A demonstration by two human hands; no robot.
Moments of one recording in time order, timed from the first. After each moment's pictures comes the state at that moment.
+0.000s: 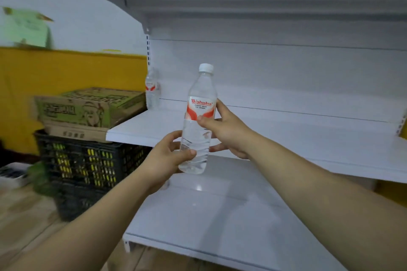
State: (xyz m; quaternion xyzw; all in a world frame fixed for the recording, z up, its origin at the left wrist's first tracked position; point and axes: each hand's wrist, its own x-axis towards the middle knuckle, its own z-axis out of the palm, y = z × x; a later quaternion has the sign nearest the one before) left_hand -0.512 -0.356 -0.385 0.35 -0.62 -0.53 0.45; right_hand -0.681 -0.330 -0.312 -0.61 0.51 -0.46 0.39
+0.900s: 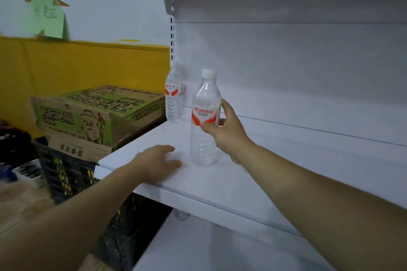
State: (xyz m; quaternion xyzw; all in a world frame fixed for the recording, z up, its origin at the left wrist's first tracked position) left_hand -0.461 -0.648 -0.400 0.66 -0.72 -0.15 0.14; right_hand -0.654 -0.639 -0.349 -0.61 0.49 -0.50 0.36
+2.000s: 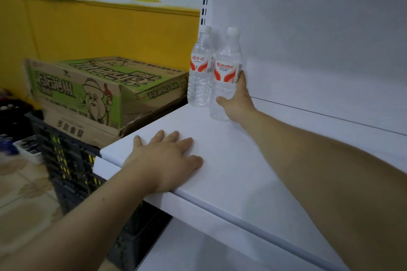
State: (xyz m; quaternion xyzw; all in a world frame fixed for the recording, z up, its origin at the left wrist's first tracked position) left_hand -0.434 -0.667 -0.421 0.65 -0.75 -0.06 0.03; right_hand -0.605 -0.825 -0.393 -0.66 0.53 -0.49 0.21
